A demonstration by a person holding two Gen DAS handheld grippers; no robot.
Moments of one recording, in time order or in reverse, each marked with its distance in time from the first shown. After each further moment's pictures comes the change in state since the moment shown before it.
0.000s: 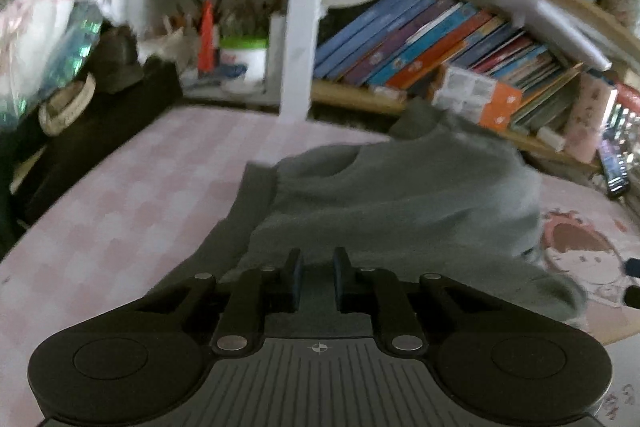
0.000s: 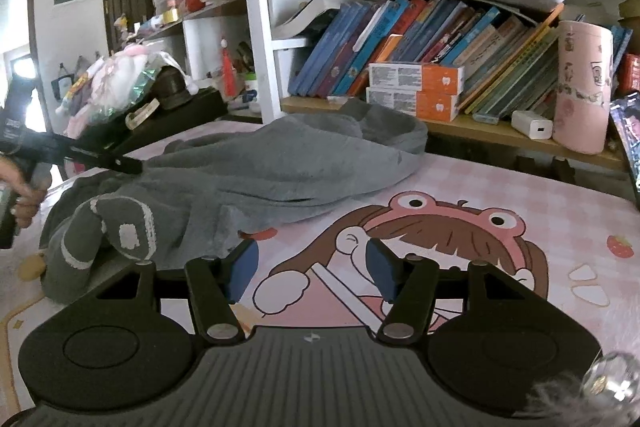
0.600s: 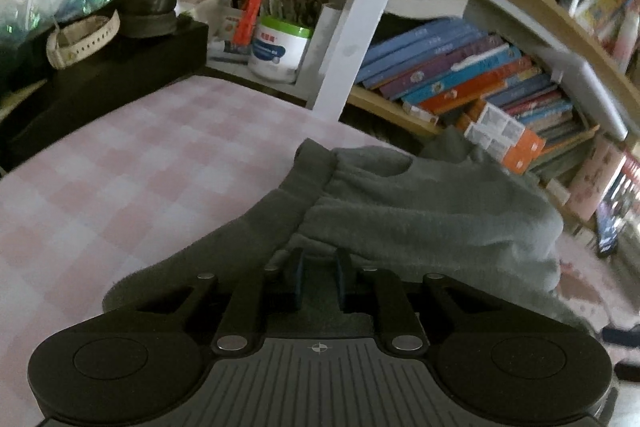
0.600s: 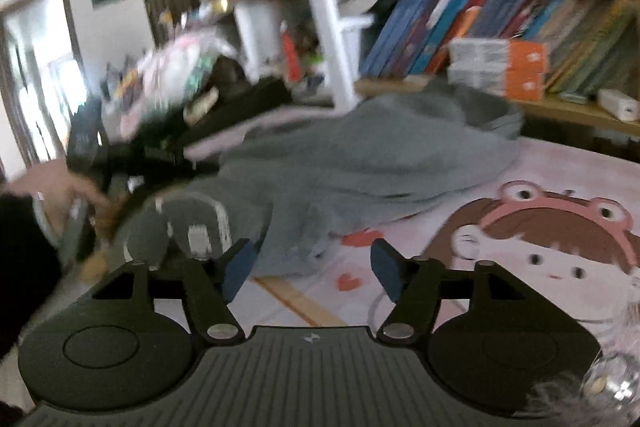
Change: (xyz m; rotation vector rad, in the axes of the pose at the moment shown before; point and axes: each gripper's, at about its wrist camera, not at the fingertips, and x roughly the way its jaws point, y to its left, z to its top) left arm 0.028 0.068 -0.011 -0.202 -0.060 -0.142; right arm 0.049 0.050 0.013 0.008 0.084 0.182
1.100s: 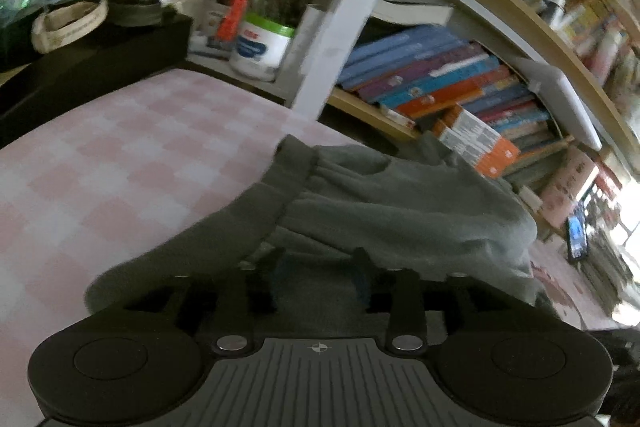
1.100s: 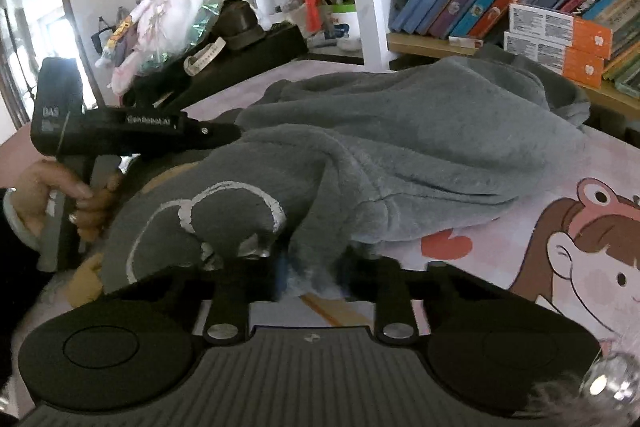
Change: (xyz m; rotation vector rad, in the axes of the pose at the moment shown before) left arm -0.001 -0.002 -0.003 0.021 0.013 -0.087; right arm 0.055 0.038 0.020 -0.001 0.121 -0.011
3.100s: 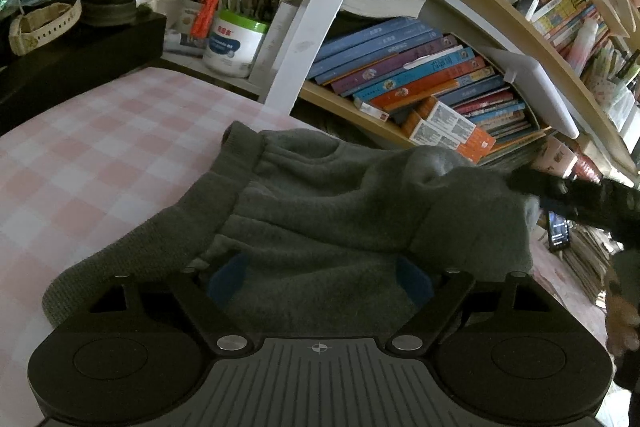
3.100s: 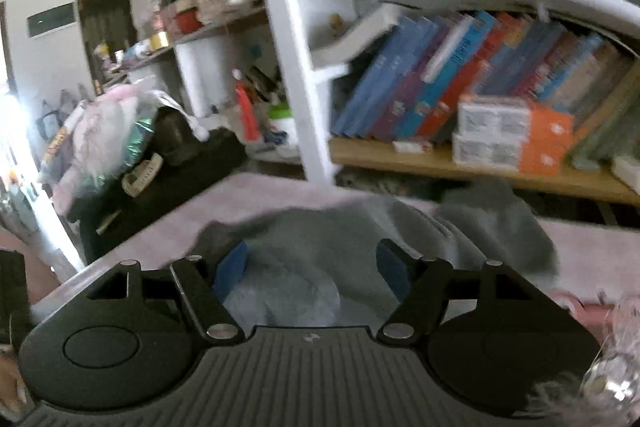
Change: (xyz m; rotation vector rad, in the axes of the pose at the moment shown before) left arm -0.001 -0.005 -0.003 -0.003 0.003 -0.051; right arm 0.003 -0.016 0.076 0.143 -0.235 -0.178
